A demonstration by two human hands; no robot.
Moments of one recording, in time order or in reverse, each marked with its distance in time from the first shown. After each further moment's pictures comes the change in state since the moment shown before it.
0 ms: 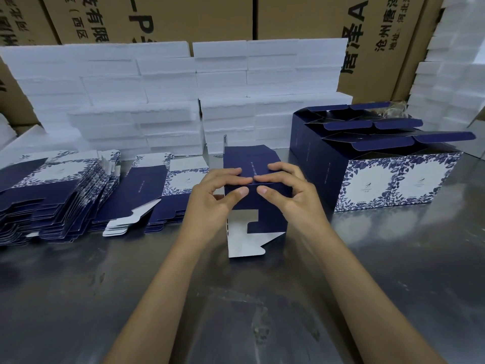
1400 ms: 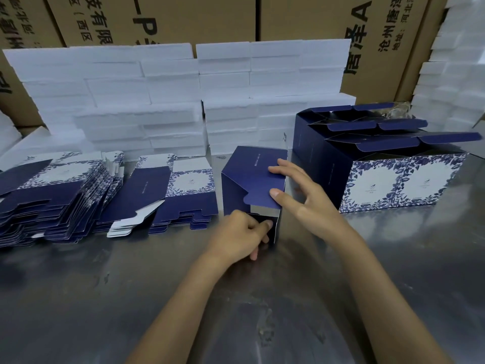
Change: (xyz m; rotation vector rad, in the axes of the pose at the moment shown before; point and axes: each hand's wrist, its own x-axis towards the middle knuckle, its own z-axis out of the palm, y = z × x) left_hand -0.014 -0.015 0.033 0.466 -0.378 -0.376; right_hand 0.001 -0.002 -0.023 -0.187 -0.193 0.041
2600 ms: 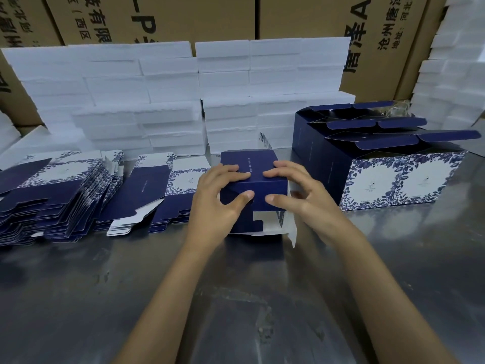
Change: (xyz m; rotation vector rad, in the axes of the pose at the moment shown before) left_hand 0.002 -0.007 -0.030 -0.234 0.549 0.383; right_hand -0.001 -0.002 0.000 0.170 -0.023 0.045
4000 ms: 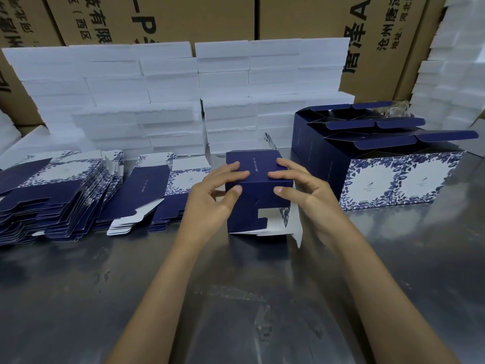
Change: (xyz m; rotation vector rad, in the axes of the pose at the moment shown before) left_hand 0.003 0.006 -0.011 -0.201 -0.123 -0.071; right_hand 0.010 0.022 -0.002 0.252 0.092 -0.027
